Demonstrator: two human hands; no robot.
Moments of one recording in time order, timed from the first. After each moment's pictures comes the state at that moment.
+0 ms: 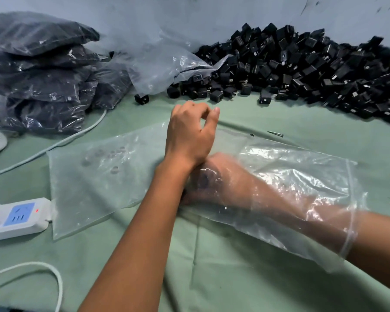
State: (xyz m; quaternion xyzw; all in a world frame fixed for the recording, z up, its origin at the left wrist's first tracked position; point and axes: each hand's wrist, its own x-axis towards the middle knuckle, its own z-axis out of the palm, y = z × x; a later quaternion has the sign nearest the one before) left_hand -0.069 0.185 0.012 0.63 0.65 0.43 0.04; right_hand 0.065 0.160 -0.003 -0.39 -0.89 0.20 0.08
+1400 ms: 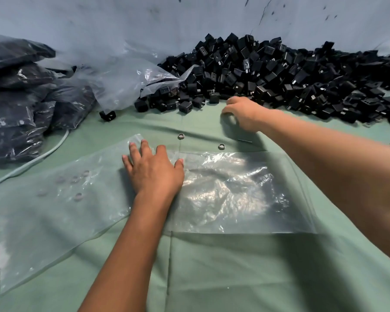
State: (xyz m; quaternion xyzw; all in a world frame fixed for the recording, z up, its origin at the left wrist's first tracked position) left_hand -0.063 0.188 -0.029 0.55 0.83 0.12 0.03; right_hand 0.152 0.401 0.000 -0.48 -0.88 0.00 -0.04
